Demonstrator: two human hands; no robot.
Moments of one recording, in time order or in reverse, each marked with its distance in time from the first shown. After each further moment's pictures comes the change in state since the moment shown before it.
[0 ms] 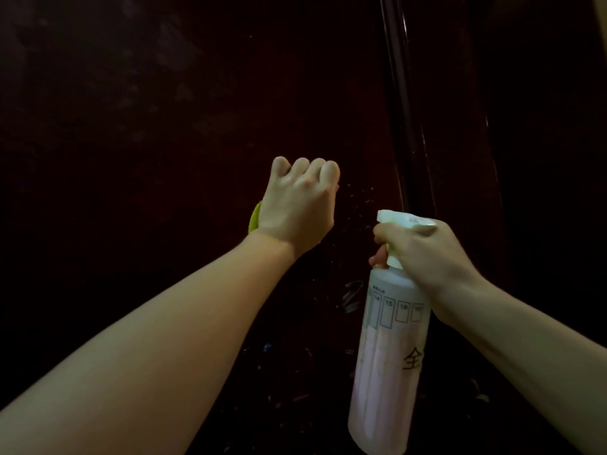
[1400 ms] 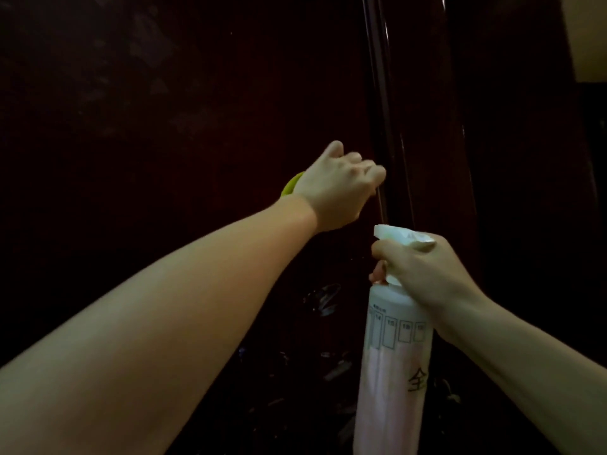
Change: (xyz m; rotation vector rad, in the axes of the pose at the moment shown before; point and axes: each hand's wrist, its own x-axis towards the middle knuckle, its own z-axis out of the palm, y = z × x) left_hand 0.055 0.034 0.025 -0.081 -0.153 0.351; right_hand -0.008 0.008 -0.022 -0.106 0.021 0.014
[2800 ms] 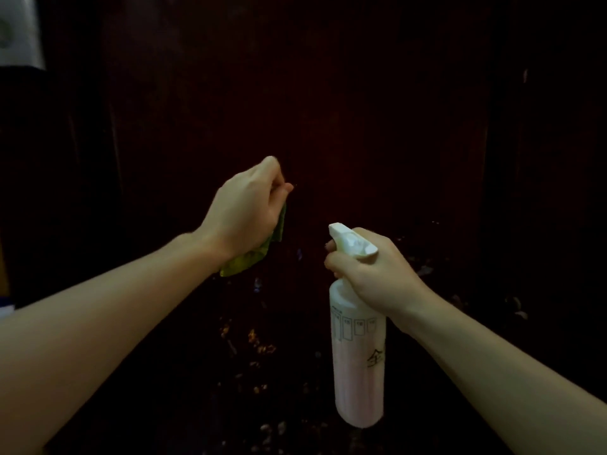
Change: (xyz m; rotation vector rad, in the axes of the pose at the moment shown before) left_hand -0.252 -0.010 -0.130 -0.434 -0.141 -0.757; right_hand -0.114 -0.003 0.127 -0.031 -0.450 -0.098
